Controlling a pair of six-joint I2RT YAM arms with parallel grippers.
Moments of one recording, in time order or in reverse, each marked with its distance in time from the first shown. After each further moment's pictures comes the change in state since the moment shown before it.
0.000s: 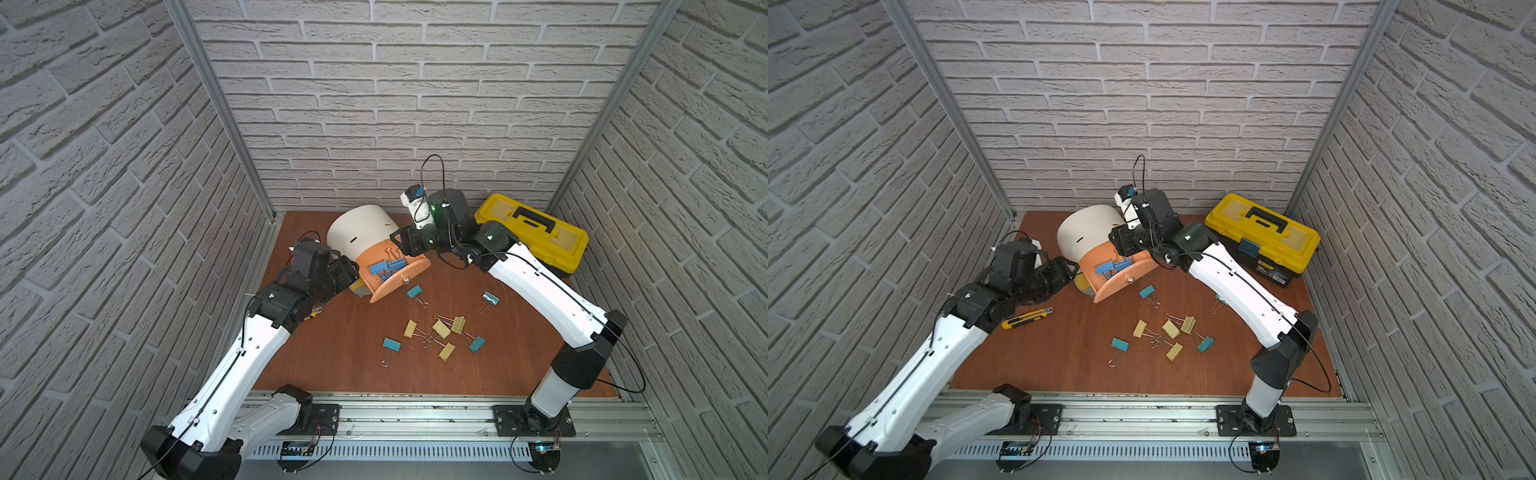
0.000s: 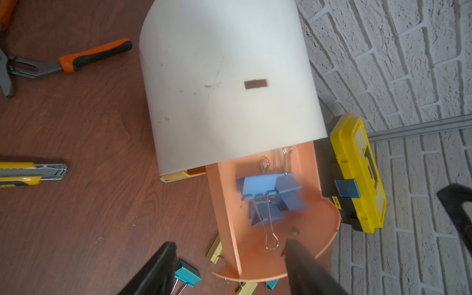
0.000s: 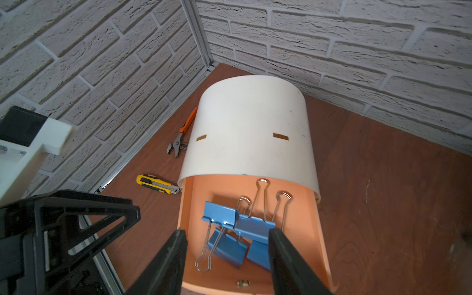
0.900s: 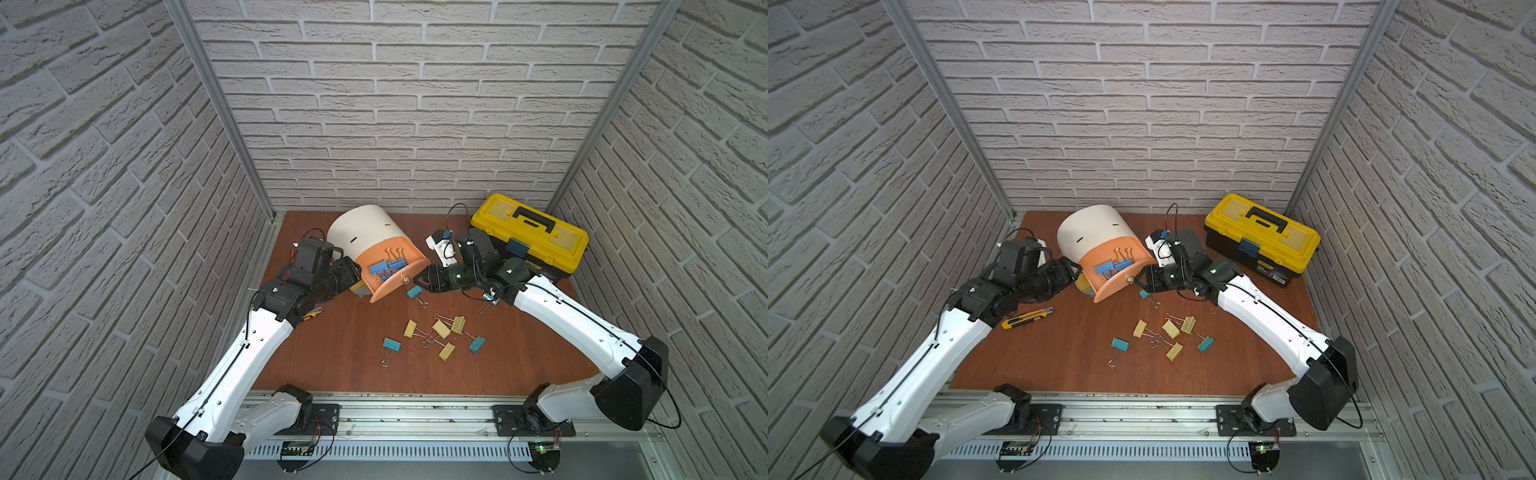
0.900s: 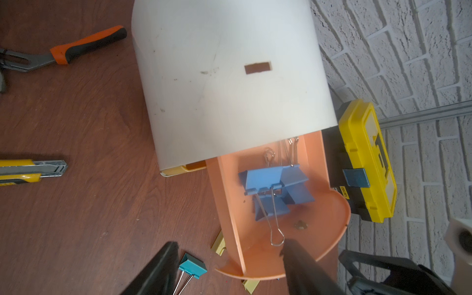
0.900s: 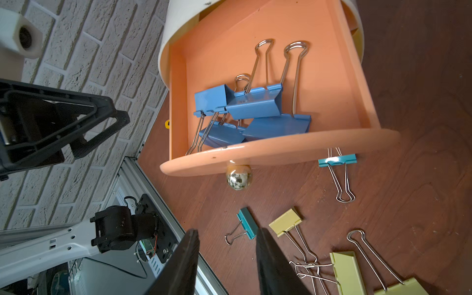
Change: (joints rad) left arm 0.001 0.022 0.000 -0.027 0.028 0.026; right arm -0.095 -0.265 -0.582 0.166 -0.332 0.212
